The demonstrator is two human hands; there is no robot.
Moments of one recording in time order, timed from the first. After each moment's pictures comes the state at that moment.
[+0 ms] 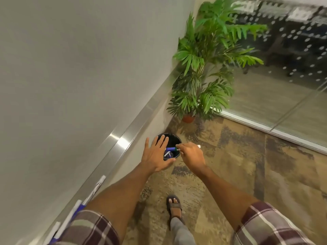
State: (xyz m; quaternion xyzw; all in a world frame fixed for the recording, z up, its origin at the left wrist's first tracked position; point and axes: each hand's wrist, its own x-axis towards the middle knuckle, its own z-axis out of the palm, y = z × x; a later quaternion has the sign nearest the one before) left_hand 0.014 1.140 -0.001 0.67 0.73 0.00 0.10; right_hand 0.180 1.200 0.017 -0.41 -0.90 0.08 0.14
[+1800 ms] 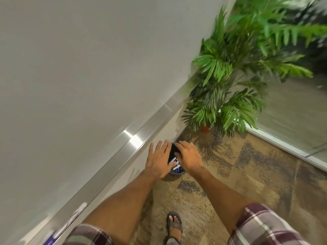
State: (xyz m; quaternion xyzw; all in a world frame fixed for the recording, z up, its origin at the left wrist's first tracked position) left_hand 0.005 1.262 -0.050 0.58 0.80 -0.06 0.13; right_hand 0.120 1.357 -0.060 -0.35 -0.92 0.15 0.05
